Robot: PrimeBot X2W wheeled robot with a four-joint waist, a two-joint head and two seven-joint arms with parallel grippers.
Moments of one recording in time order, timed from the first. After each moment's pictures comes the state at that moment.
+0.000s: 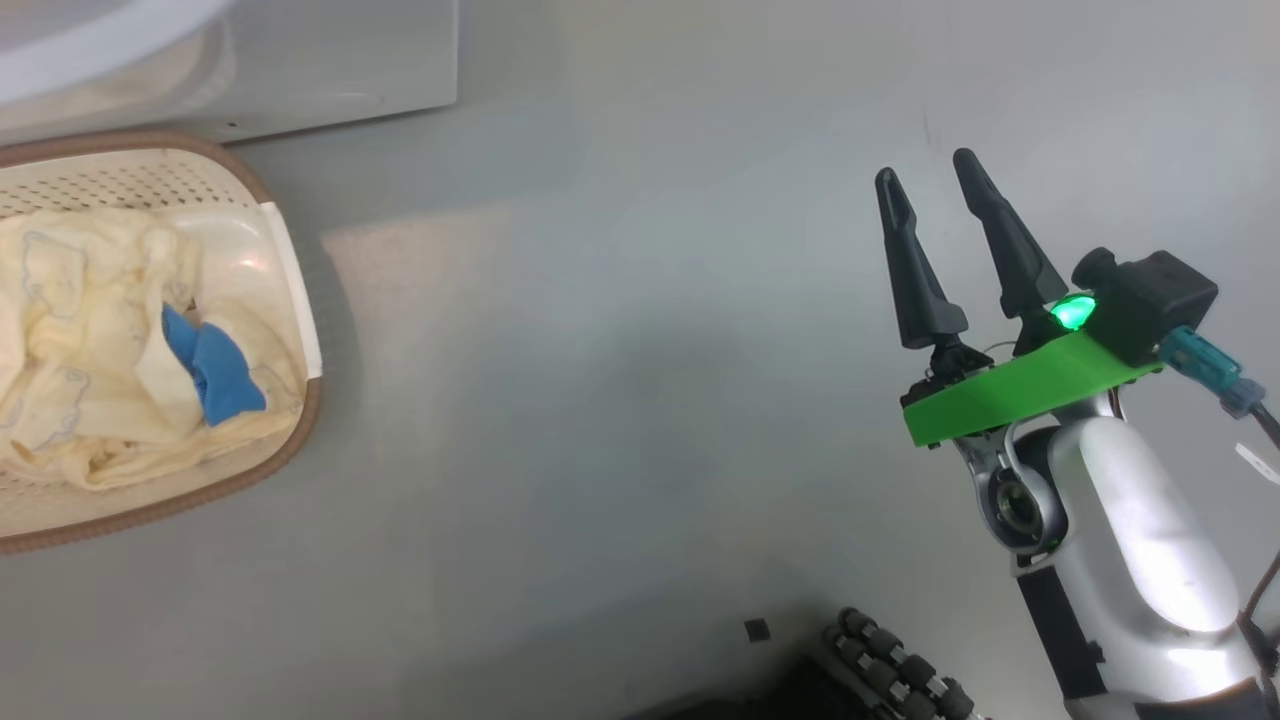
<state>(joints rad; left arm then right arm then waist) -1.46 0.53 -0.43 1.06 -0.53 -0.13 -0.20 -0.42 -0.05 0.21 0.19 0.35 0.13 -0.26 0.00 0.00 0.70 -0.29</state>
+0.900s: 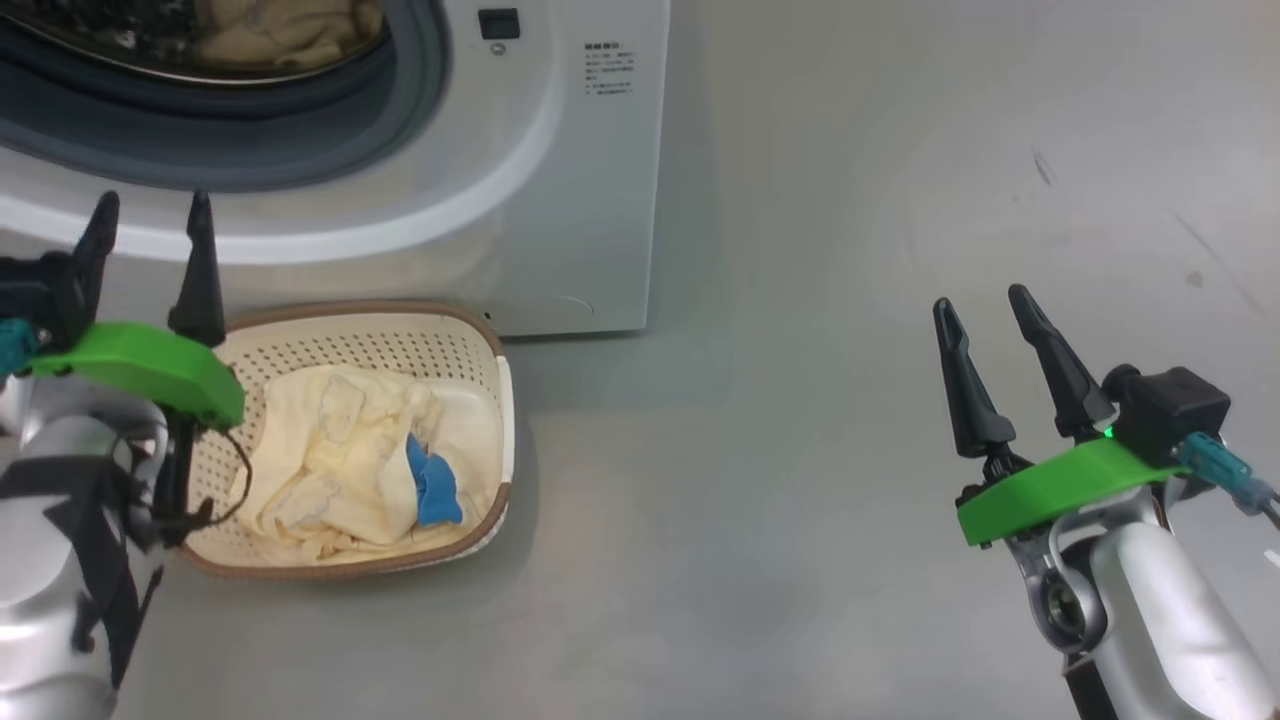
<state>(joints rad) -0.74 0.42 -0.45 0.64 -0.58 -0.05 -0.25 -0.25 -0.09 0.14 0.23 0.29 0.13 -0.25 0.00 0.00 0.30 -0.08</state>
